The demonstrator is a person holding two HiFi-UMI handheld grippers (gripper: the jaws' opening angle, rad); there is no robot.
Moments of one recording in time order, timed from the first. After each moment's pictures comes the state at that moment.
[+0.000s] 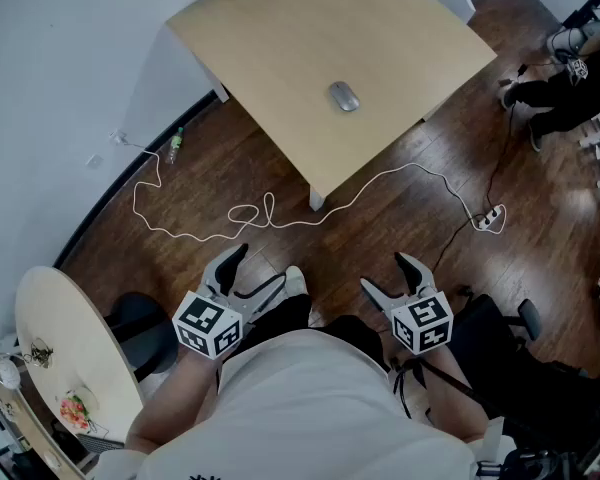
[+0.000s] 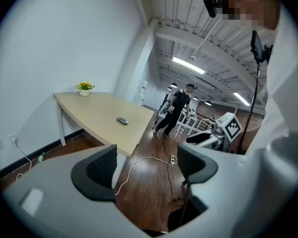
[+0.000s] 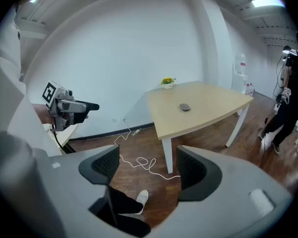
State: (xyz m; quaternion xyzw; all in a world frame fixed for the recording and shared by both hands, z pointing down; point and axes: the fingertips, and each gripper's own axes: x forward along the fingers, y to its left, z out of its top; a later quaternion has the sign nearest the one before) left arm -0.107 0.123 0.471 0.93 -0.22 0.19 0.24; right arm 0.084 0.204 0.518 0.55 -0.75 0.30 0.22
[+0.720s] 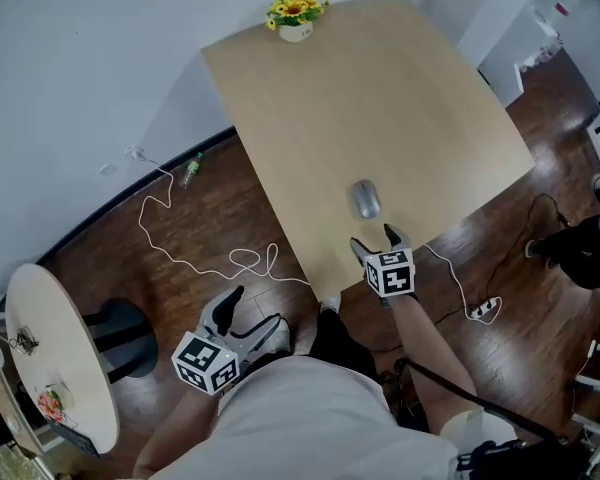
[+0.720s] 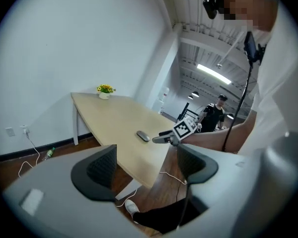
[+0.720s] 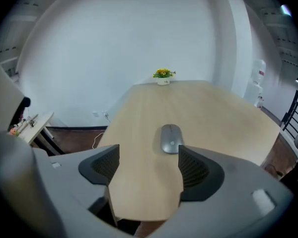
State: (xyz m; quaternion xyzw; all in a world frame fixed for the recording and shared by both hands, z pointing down) left arm -0.064 -0.026 0.468 0.89 -0.32 0.17 0.29; right arm 0.178 -0.139 0.615 0.53 -0.74 0.28 0.30
